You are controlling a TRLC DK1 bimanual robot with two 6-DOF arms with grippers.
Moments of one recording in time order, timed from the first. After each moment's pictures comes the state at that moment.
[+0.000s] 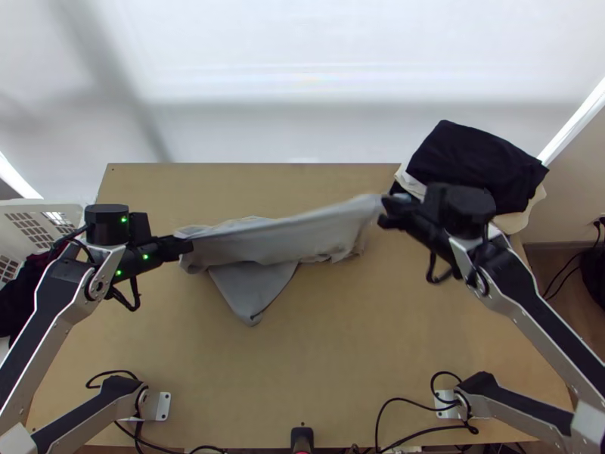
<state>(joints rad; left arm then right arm) -0.17 1.07 1.05 -0.72 0.18 -0.38 0.46 1.15 1.06 -0.29 -0.07 0.47</state>
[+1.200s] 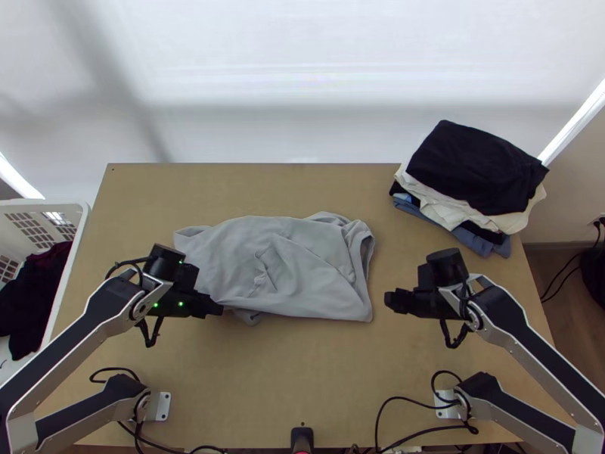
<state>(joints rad) -0.39 1.11 0.81 -0.81 0.26 -0.25 0.45 1.02 0.73 -0.74 -0.28 0.59</state>
